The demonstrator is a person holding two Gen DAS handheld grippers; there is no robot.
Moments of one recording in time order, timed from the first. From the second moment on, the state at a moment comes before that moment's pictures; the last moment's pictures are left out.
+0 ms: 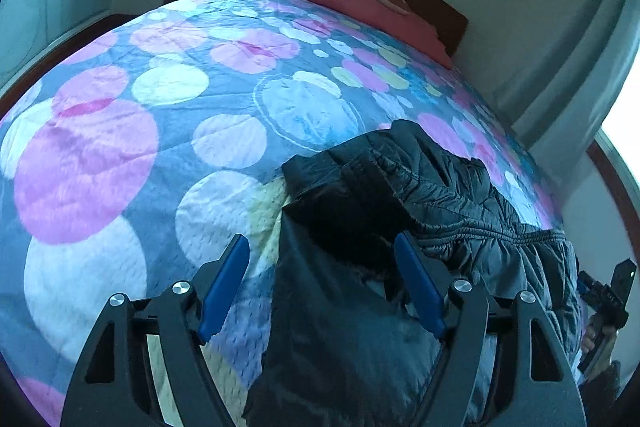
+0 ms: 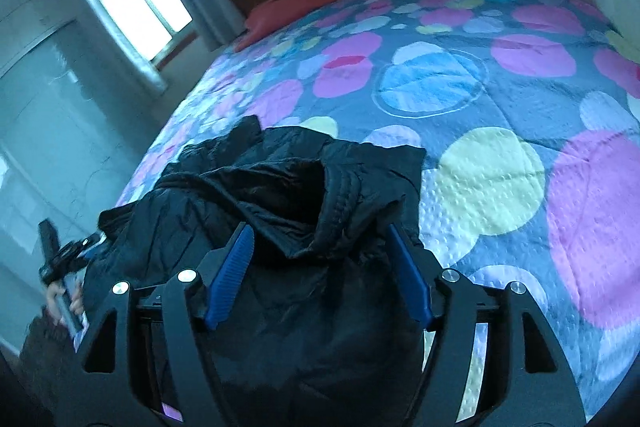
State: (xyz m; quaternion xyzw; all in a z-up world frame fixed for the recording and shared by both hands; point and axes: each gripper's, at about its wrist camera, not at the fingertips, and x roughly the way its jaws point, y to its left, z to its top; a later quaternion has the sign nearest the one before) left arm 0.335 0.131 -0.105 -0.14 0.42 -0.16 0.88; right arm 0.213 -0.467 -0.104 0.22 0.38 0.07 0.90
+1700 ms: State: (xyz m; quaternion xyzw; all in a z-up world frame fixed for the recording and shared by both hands) left arm 0.414 0.058 -0.028 0.05 0.34 -0.13 0.93; right arm 0.318 -0.430 -0.059 0.04 0.30 0.01 0.95
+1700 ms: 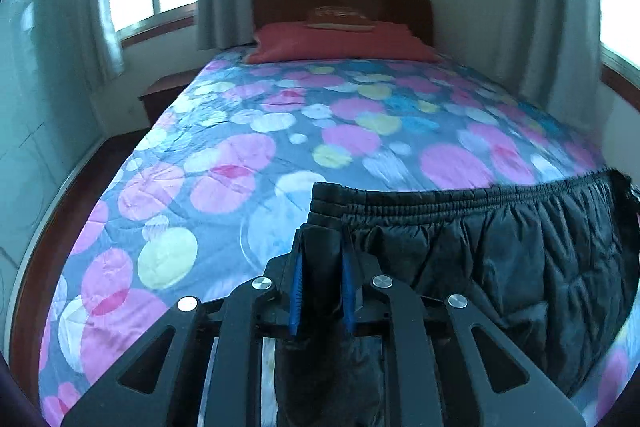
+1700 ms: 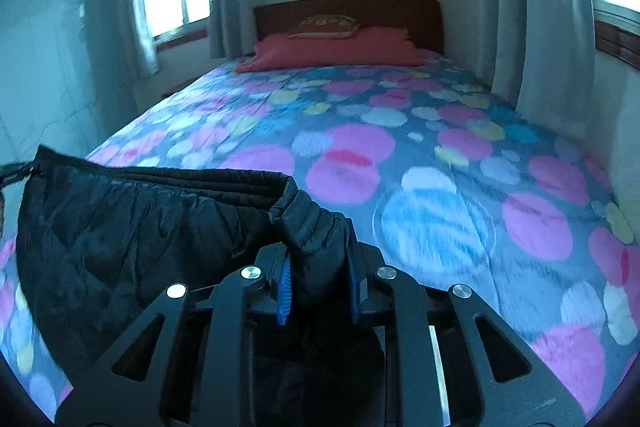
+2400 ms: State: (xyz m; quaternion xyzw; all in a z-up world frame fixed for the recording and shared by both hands) left arm 0.490 0.036 -0.154 0.07 0.44 -0.05 0.89; right arm 0.414 -0.440 -0.175 0.07 0.45 -0.05 0.89
